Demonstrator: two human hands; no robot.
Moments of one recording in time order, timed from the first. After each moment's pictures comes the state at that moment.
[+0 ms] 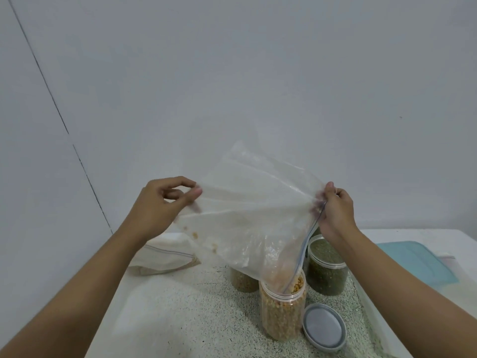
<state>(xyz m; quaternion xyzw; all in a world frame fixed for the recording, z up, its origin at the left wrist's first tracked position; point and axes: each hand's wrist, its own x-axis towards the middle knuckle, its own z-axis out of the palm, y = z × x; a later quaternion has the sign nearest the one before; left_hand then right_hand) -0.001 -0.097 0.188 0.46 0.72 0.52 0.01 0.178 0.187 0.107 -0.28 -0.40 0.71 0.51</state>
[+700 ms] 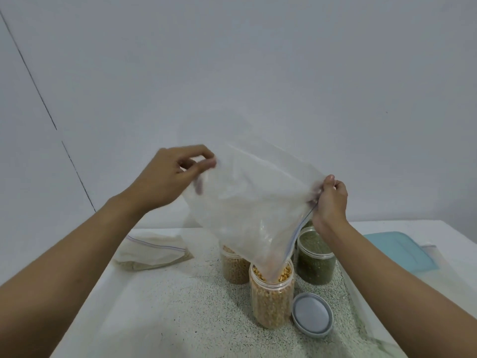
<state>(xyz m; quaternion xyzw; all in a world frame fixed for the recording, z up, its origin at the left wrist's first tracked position) 0.016 -0.073 0.231 0.59 0.69 0.41 -0.05 0.184 0.185 0.113 -0.30 -0.37 0.67 0.56</state>
